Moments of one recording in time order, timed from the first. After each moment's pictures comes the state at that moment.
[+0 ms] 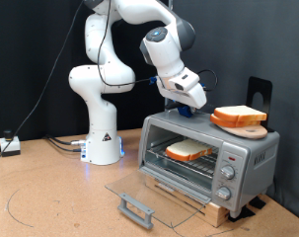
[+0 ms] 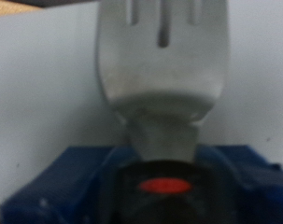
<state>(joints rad) -0.14 -0.73 0.57 -2.80 1.02 2.00 -1.19</state>
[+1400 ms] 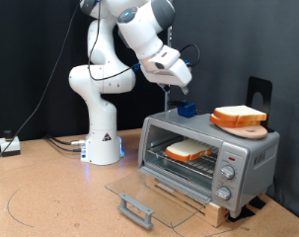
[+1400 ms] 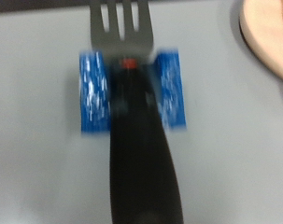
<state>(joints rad) -0.24 -0.85 0.31 -2.77 0.88 1.81 -1.30</state>
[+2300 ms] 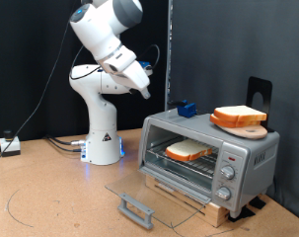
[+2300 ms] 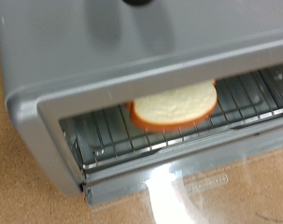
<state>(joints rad) -0.40 -0.70 0.06 -2.69 0.66 1.73 -1.42</state>
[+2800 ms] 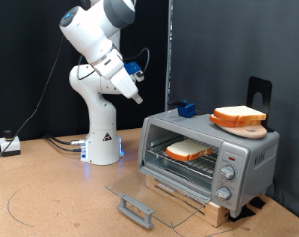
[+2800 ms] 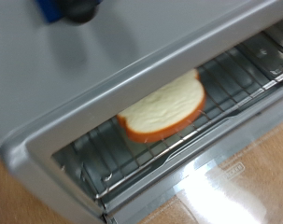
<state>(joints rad) -0.44 -0.64 0.05 -2.66 0.73 1.73 -1.11</state>
